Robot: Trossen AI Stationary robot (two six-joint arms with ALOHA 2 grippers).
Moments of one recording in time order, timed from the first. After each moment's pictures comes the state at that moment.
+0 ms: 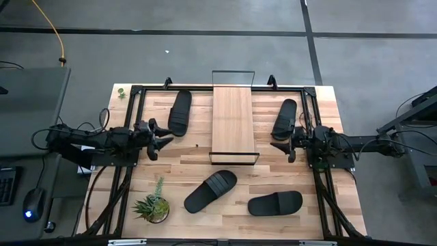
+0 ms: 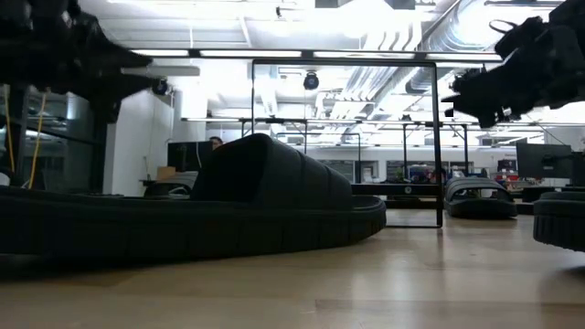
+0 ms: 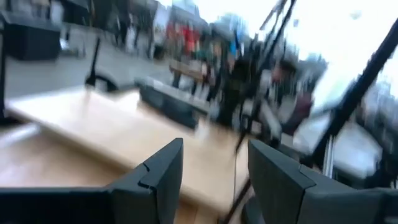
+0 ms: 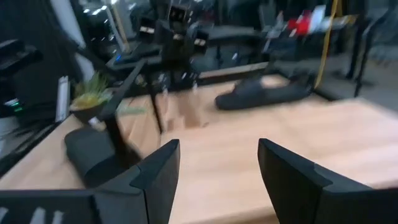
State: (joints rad) left arm 0.00 0.17 0.01 0.22 -0.33 -0.35; right arm -0.04 0.21 0.01 0.16 0.08 0.10
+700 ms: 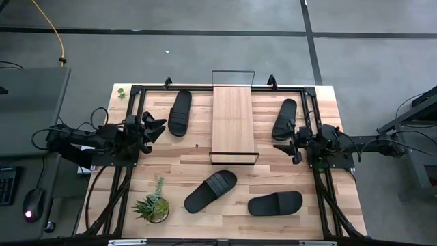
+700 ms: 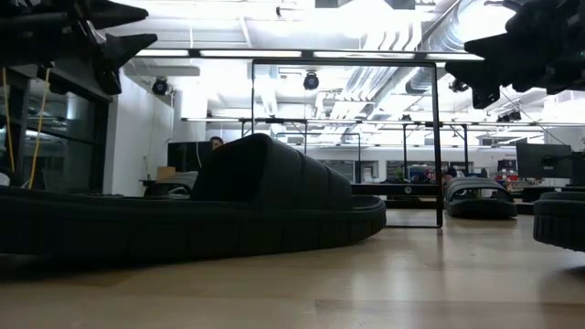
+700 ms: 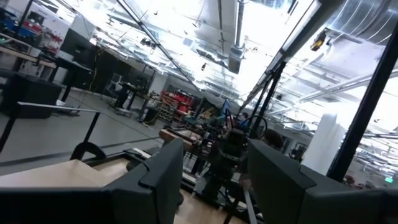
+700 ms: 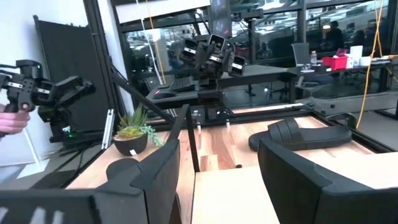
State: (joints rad) left arm 0.00 0.17 0.01 0.51 -0.40 -0.30; right arm -0.04 0.21 0.01 0.30 -0.07 0.10
